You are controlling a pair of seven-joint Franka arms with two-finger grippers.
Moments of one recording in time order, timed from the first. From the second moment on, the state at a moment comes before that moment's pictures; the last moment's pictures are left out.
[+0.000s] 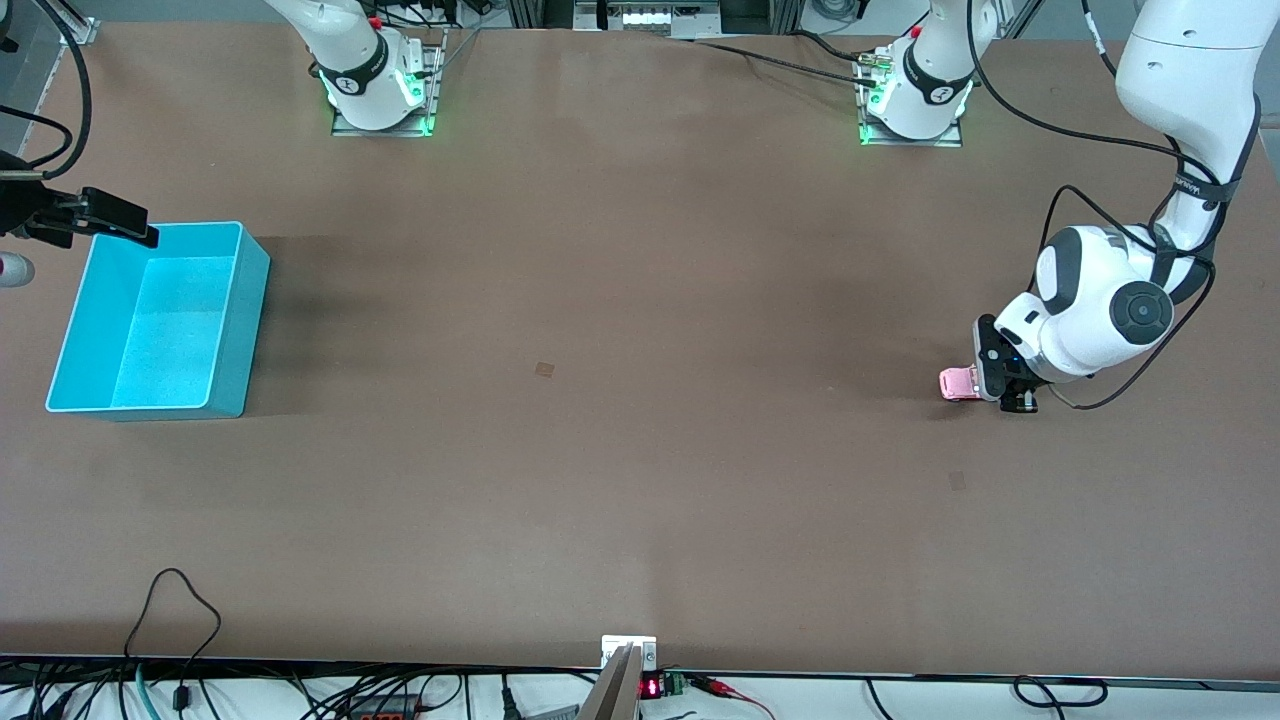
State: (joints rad) left arm 0.20 0.46 -0.10 -2.10 0.13 2.49 1.55; right arm -0.05 0.10 -0.01 -1.49 0.00 1.43 -0.06
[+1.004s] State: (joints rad) left arm 0.22 0.46 -0.10 -2.10 0.13 2.50 1.56; right arm -0.05 0.10 0.00 -1.49 0.00 1.43 -0.06
